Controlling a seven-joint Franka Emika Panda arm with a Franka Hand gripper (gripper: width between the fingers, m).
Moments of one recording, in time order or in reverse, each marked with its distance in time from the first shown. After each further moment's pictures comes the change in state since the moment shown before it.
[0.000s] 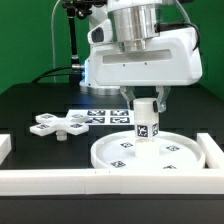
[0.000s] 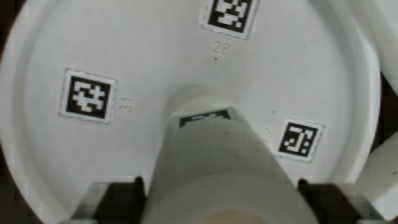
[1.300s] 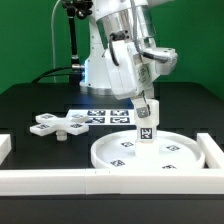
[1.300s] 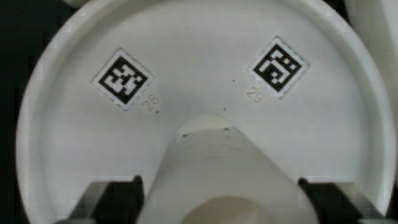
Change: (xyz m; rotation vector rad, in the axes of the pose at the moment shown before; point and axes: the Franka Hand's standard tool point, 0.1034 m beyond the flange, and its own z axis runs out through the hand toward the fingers) arm 0.002 -0.002 0.003 0.090 -0.114 1.081
